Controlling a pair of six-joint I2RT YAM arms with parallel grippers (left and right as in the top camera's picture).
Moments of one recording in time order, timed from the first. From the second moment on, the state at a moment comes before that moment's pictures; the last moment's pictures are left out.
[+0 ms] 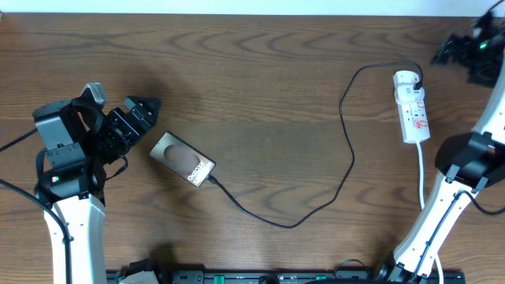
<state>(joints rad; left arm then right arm) 0.31 1.12 0.92 -0.52 0.64 -0.59 -0.42 2.53 2.92 -1.68 -0.17 0.08</state>
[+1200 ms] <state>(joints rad) 0.30 1.10 0.92 -0.64 0.58 -0.56 -0.42 2.53 3.13 -1.69 -0.02 0.30</state>
